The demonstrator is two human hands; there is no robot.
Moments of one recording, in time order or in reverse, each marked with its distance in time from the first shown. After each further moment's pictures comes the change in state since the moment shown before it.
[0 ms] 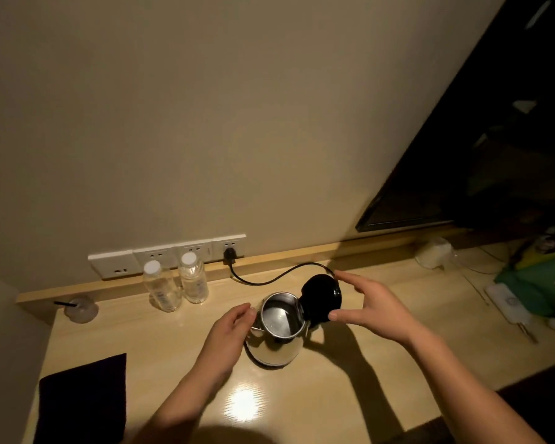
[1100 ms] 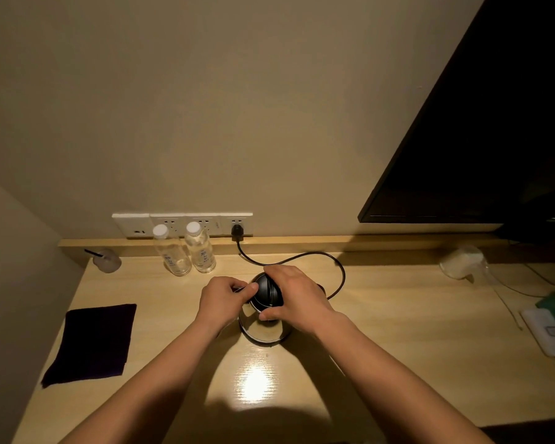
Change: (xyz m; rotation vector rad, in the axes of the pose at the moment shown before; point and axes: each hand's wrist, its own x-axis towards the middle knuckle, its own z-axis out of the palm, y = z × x) left_hand 0.007 0.015 0.033 0.369 0.308 -0.032; right_hand 0.038 -0.029 0.079 -0.257 -0.141 -0.379
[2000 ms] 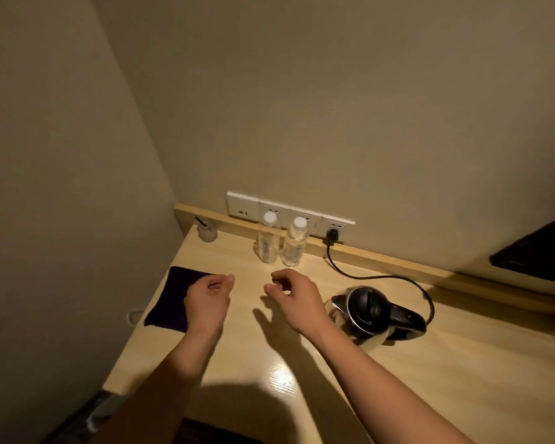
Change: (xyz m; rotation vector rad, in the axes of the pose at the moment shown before) left_hand -0.034 -0.112 -0.138 -0.360 0.579 -0.261; right_hand 0.055 -0.150 0.083 0.472 -0.043 0.043
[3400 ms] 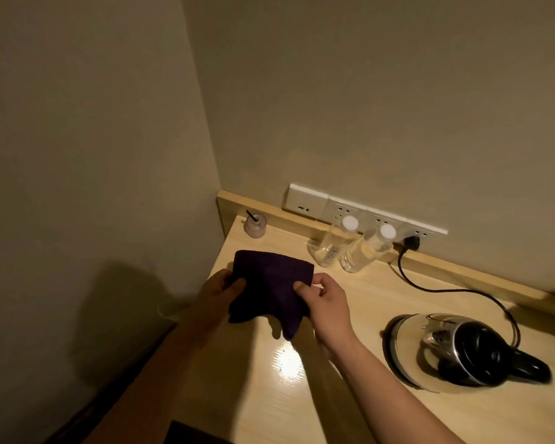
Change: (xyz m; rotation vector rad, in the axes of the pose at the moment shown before) left_hand 0.132 -0.041 -0.084 -0.193 -0.521 -0.128; right_hand 0.075 -0.013 0.119 0.658 0.138 0.257
